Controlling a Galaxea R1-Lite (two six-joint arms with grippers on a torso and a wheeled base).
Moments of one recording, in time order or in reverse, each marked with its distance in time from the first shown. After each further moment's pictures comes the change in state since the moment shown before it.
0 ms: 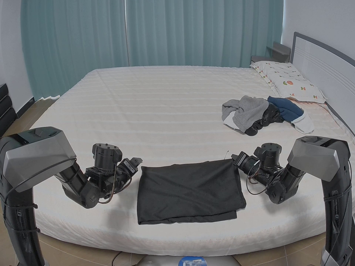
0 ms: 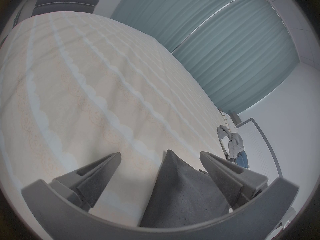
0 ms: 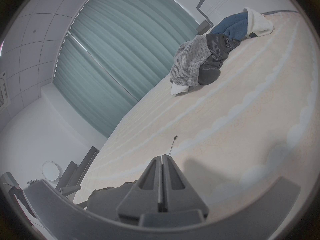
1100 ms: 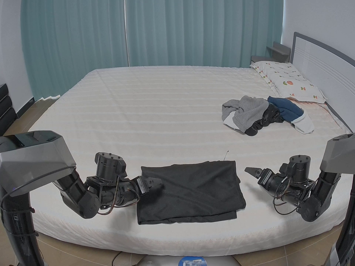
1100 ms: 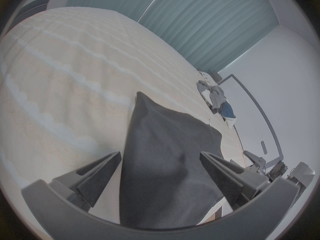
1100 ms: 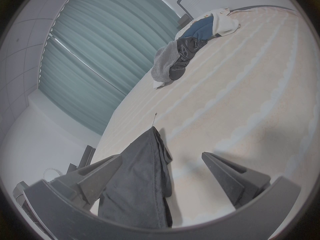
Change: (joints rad) left arm -0.066 -0.037 0.109 0.011 -0.289 0.236; right arm -0.013 -0.332 0.568 -0.060 0.003 0.082
